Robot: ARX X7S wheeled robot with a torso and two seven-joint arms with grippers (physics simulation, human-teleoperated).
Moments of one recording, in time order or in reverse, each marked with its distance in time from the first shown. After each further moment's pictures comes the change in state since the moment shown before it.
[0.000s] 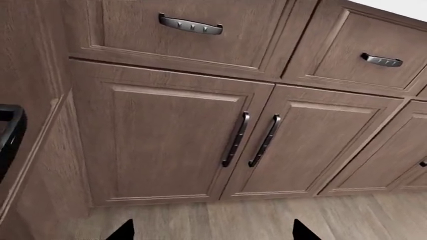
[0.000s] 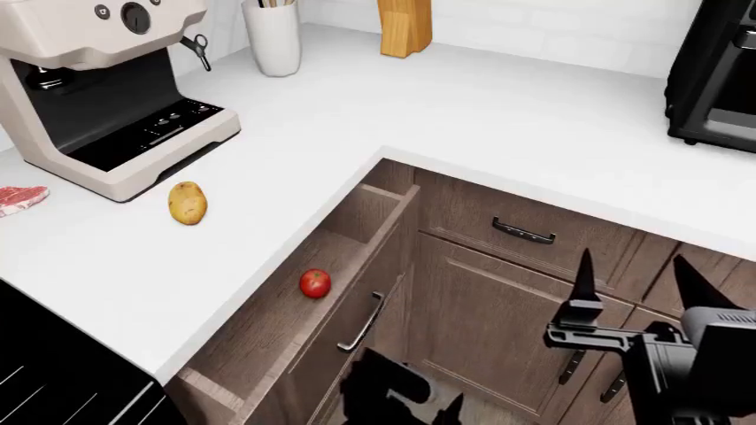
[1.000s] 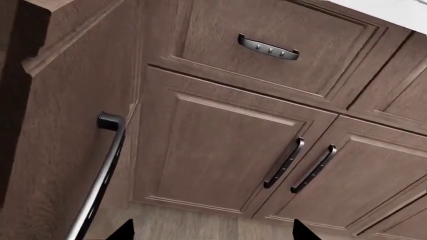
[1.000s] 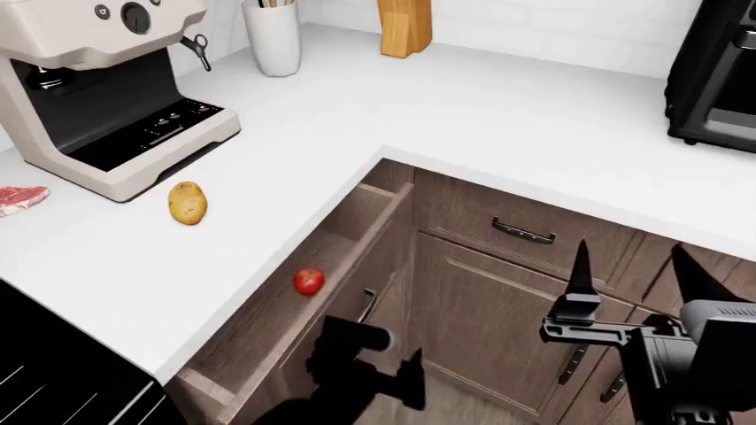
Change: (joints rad) left arm -0.087 0.000 -0.100 -0.130 -0.085 0.016 -0.062; right arm 0.025 0.017 -0.017 -0.043 0.014 0.034 0.023
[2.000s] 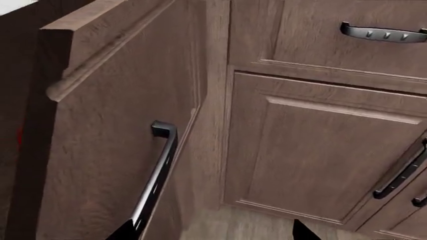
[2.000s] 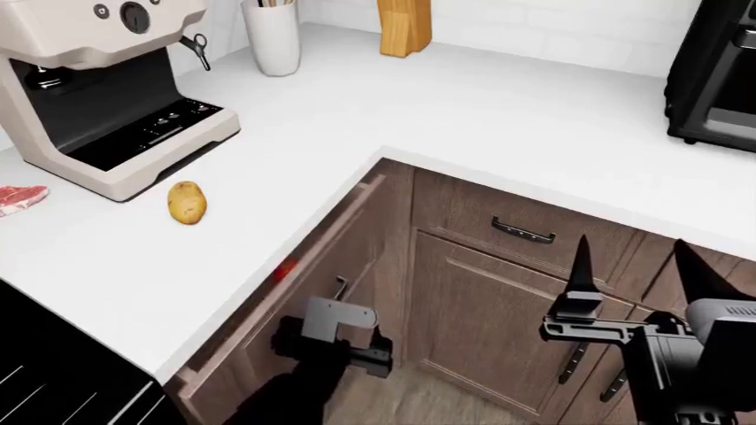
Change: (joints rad) left arm -0.139 0.028 0.035 -0.274 0.119 0.092 -0.159; right arm 0.004 0.014 -0.002 -0.032 0.016 0.008 0.015
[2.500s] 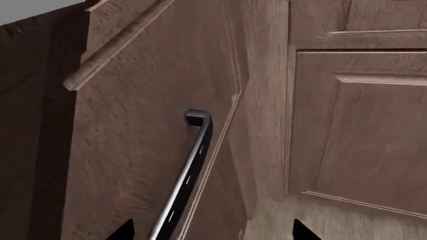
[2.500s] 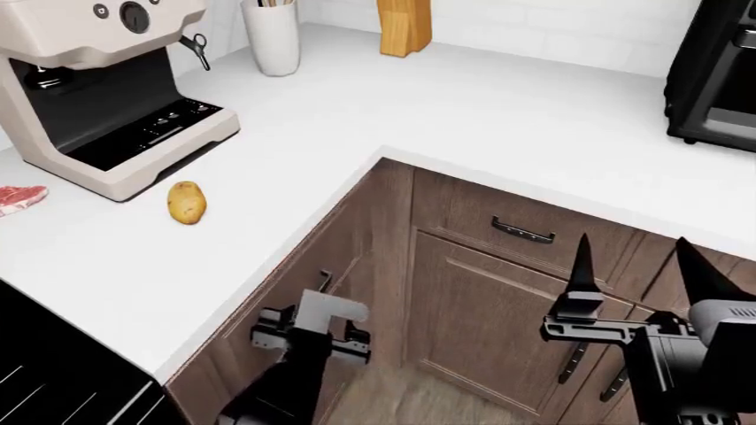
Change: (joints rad) left arm -0.113 0.056 0.034 -0.294 0.096 0.072 -0.093; right arm -0.004 0.008 0.000 -0.012 0.004 -0.006 0.004
